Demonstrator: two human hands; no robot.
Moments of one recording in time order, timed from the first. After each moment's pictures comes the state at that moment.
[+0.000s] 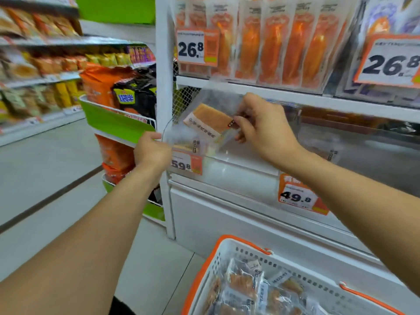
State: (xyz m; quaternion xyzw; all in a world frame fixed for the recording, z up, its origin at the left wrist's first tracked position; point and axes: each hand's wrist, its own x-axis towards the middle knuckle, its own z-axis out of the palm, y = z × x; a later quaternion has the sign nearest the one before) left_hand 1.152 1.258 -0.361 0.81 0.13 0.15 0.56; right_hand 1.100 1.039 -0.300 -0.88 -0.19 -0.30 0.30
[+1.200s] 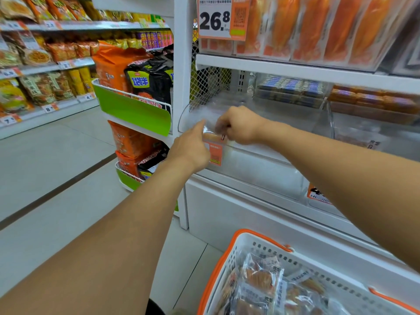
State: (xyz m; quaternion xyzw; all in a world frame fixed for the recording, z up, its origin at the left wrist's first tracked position) left_hand 1.162 1.248 -0.379 0.96 -0.08 0.04 0.28; right_hand 1.203 1.091 -0.334 -0.97 -0.21 -0.04 0.10
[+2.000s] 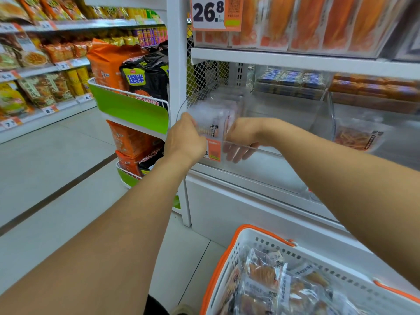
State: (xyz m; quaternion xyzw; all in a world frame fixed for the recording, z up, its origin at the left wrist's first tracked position) left_hand 1.164 1.245 -0.375 0.93 -0.01 0.12 0.36; right_hand 1.193 1.083 -0.350 -0.93 -0.03 0.23 0.28
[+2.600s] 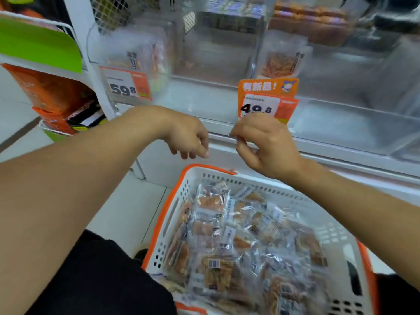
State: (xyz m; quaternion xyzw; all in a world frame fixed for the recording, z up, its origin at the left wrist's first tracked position) left_hand 1.099 1.153 -0.407 0.88 -0.32 -0.33 0.07; right_hand 0.998 0.961 -0.460 -0.89 -0.25 -0.35 0.14
